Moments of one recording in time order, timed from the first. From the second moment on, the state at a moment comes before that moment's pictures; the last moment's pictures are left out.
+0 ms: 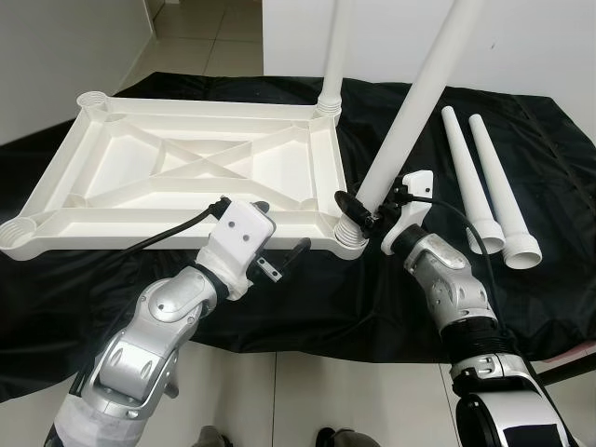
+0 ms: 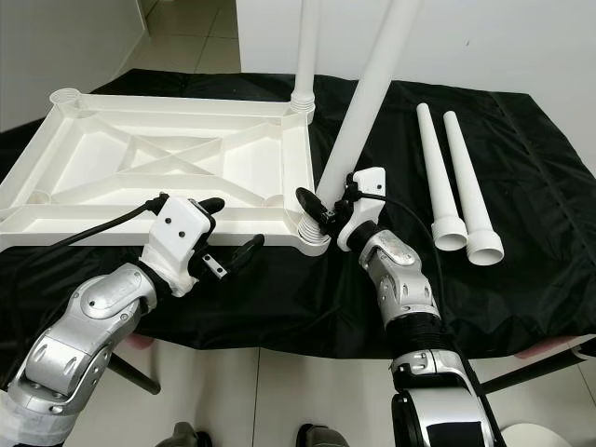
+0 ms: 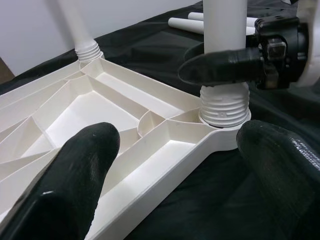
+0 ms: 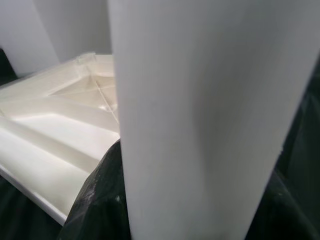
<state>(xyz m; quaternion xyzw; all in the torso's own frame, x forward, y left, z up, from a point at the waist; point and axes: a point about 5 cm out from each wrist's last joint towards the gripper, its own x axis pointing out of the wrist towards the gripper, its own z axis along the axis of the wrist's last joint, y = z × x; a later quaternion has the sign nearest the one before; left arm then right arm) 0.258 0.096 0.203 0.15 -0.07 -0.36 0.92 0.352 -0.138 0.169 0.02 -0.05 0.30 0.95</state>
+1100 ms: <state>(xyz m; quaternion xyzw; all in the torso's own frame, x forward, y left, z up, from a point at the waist) 0.259 0.098 0.204 0.14 -0.07 -0.36 0.92 0.353 -0.132 0.172 -0.06 -0.04 0.34 0.94</state>
